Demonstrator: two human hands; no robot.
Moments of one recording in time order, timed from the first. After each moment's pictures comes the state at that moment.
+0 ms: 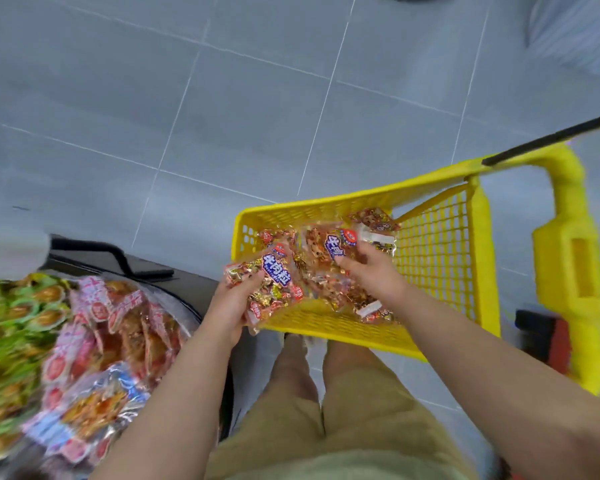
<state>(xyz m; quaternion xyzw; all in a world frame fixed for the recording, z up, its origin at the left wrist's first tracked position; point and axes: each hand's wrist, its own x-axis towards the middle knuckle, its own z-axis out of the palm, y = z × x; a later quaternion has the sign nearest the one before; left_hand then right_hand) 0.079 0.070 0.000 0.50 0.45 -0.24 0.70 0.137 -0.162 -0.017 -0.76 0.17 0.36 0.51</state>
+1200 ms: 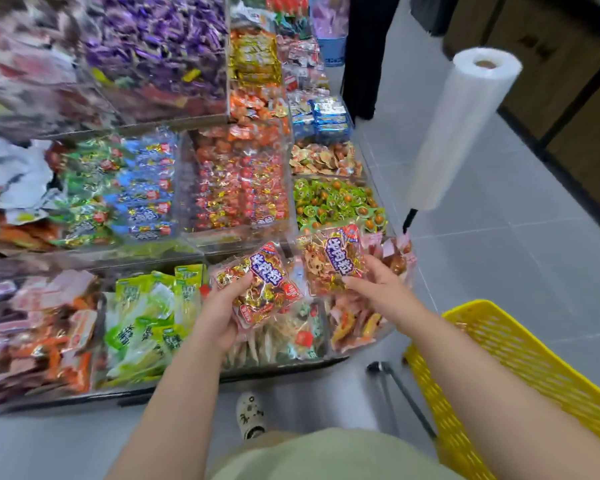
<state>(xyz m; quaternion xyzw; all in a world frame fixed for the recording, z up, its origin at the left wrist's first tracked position) -0.337 0.139 0.175 0.25 0.55 0.33 0.73 -0.087 0.077 0.162 -0.60 -0.39 0.55 0.43</state>
